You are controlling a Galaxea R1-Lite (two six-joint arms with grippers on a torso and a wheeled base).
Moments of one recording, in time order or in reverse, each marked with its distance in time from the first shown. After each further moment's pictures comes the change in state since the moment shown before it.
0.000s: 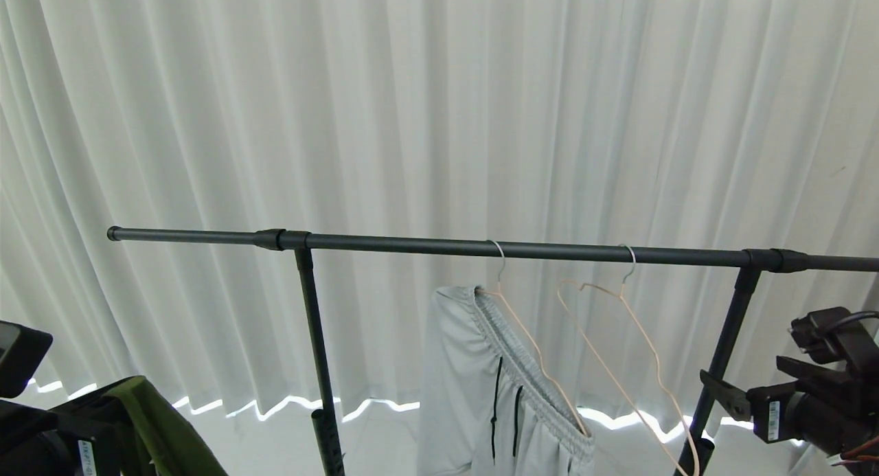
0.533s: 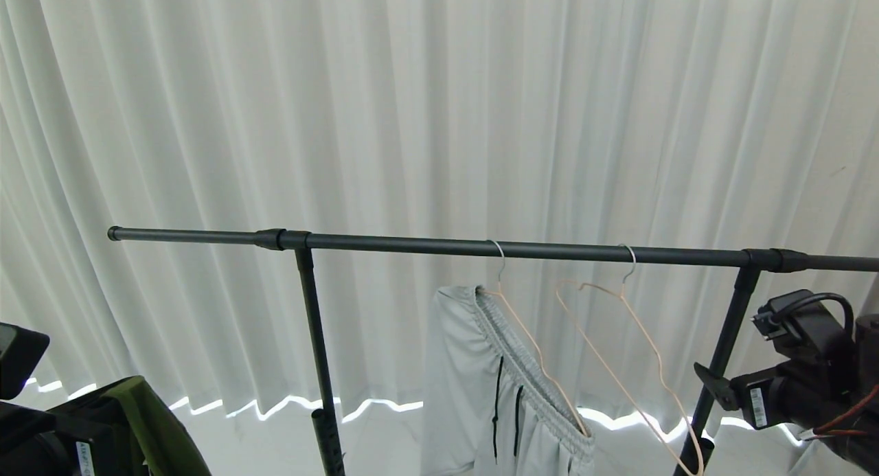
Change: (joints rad) left arm 0.000 -0.006 0.002 0.000 0.000 0.000; right arm 0.072 0.000 -0.141 0.194 -0.146 -0.126
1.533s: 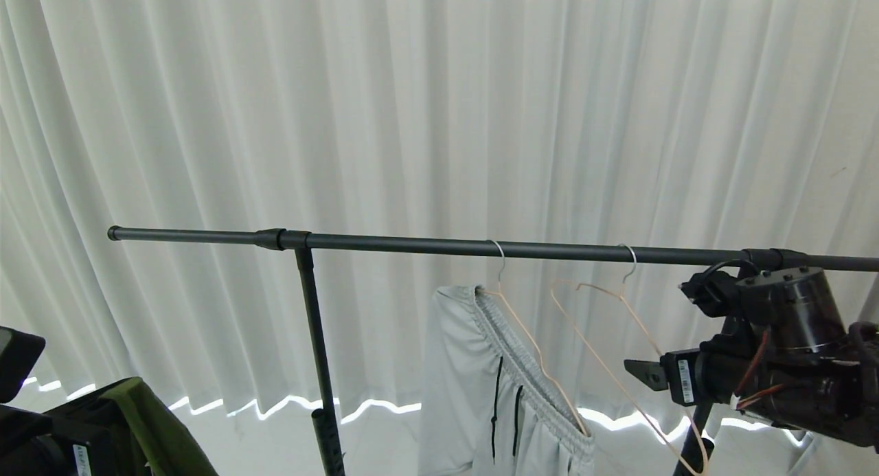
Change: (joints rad) left arm 0.000 -0.013 0.006 0.000 0.000 0.002; right arm 0.128 0.147 -0.319 0.409 0.134 0.359
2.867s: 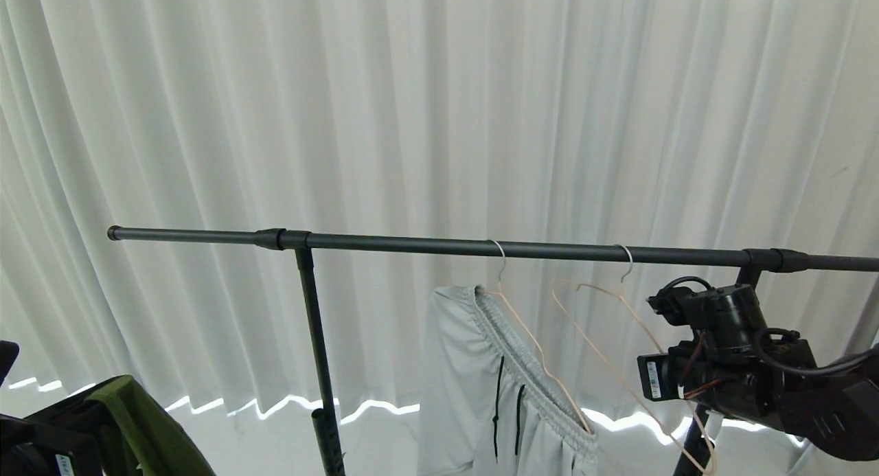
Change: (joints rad) left arm -0.020 -0.064 0.005 0.000 0.001 0.001; right arm -0.064 0.236 0.008 -0.190 -0.012 -0.023
